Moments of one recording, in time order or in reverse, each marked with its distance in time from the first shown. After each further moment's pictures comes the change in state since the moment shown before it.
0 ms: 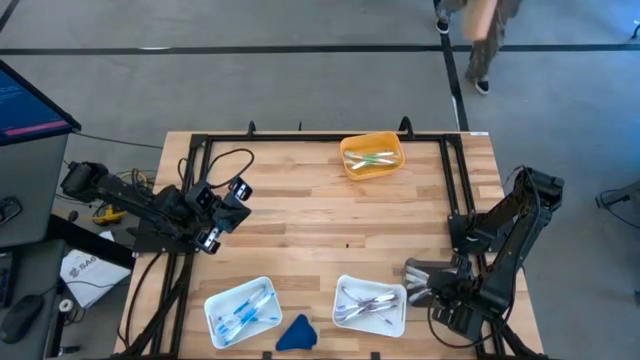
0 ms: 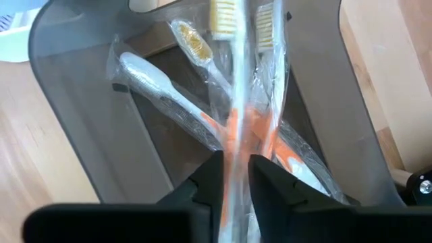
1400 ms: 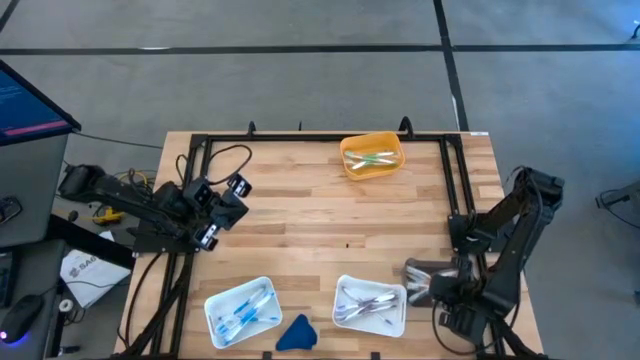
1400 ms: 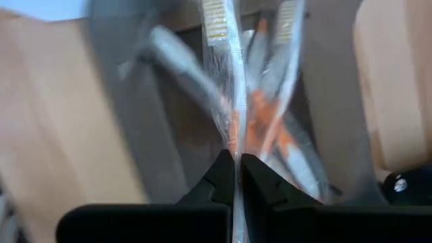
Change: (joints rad) left arm 0.059 -0.029 0.000 -0.014 0.086 -0.027; right arm 0.001 0.000 0.086 -0.073 -0.056 -0.137
